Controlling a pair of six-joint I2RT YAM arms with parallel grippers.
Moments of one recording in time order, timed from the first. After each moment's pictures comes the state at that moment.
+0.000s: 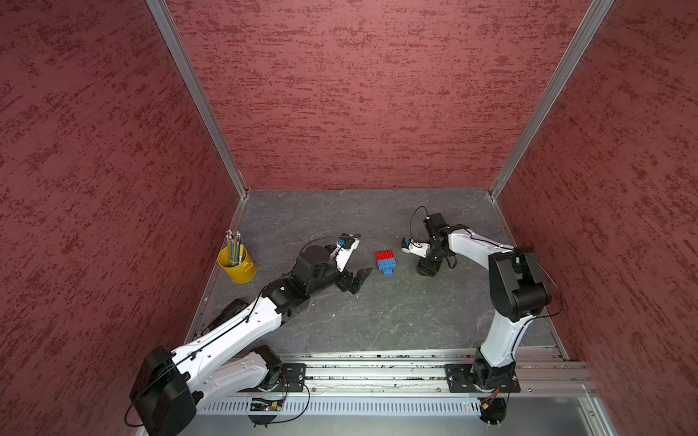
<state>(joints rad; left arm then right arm) -0.71 1.03 0.71 -0.09 0.11 -0.04 0.25 1.86 1.21 -0.70 -0.09 -0.85</state>
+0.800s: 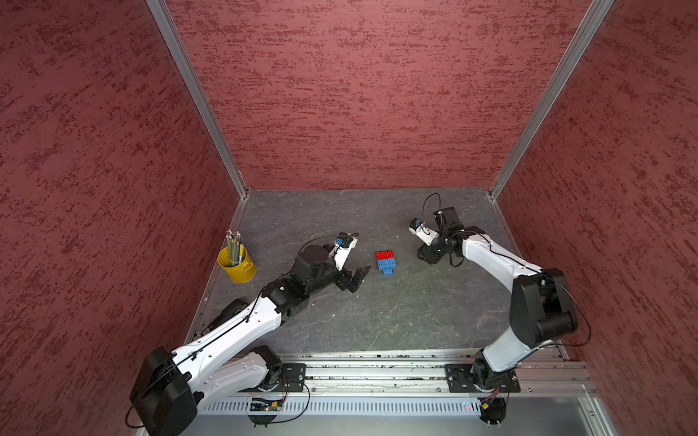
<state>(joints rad) -0.69 1.03 0.71 -0.07 0.10 -0.04 0.25 1.60 1.16 -0.57 -0.12 -0.43</state>
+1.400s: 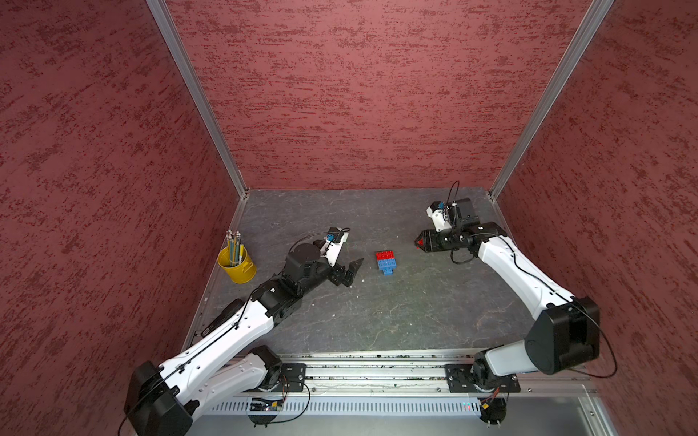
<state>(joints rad) -0.67 0.96 0.74 -0.13 0.02 -0.04 0.26 1.45 1.23 -0.74 -0.25 0.15</state>
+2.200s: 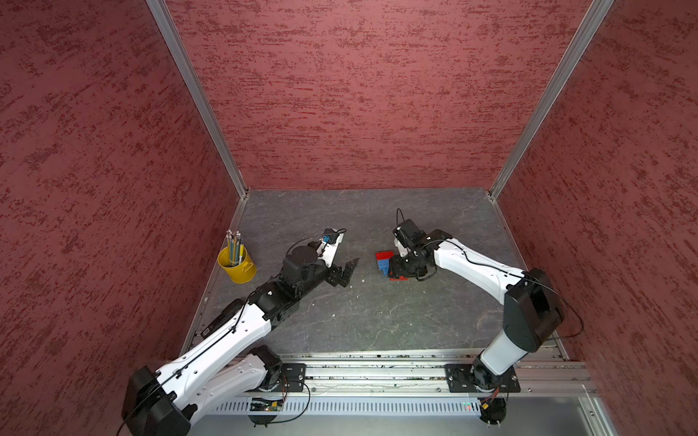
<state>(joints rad) -0.66 0.92 0.71 -0.14 -0.03 -0.05 0.61 1.68 1.28 -0.87 -0.09 0.47</state>
